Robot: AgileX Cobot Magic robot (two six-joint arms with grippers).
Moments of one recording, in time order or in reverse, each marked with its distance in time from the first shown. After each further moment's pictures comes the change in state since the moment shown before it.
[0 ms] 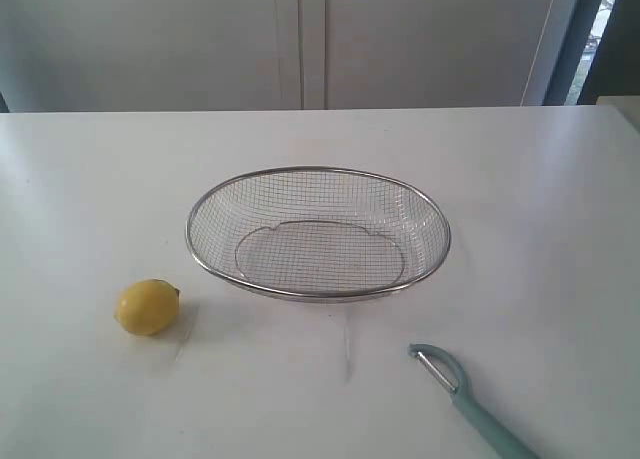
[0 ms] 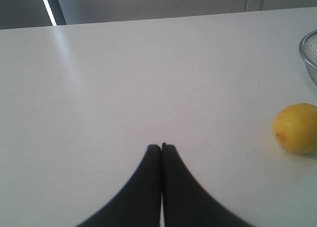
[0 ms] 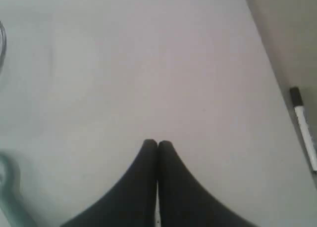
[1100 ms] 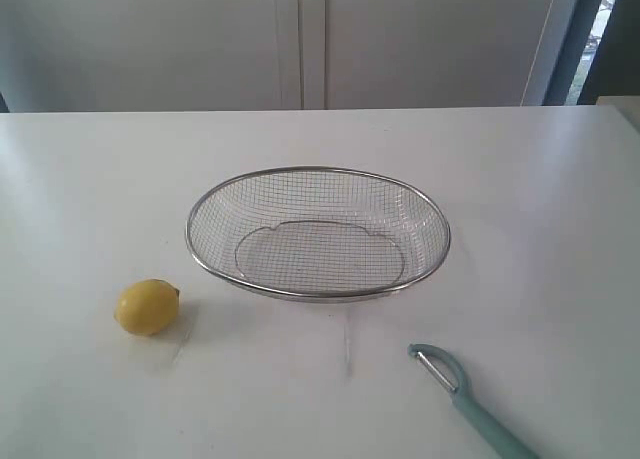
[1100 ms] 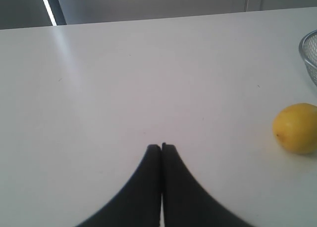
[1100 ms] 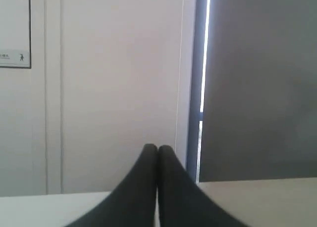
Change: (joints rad) left arm 0.000 0.000 0.000 0.000 0.000 0.000; right arm 0.000 -0.750 0.423 0.005 -0.743 0.033
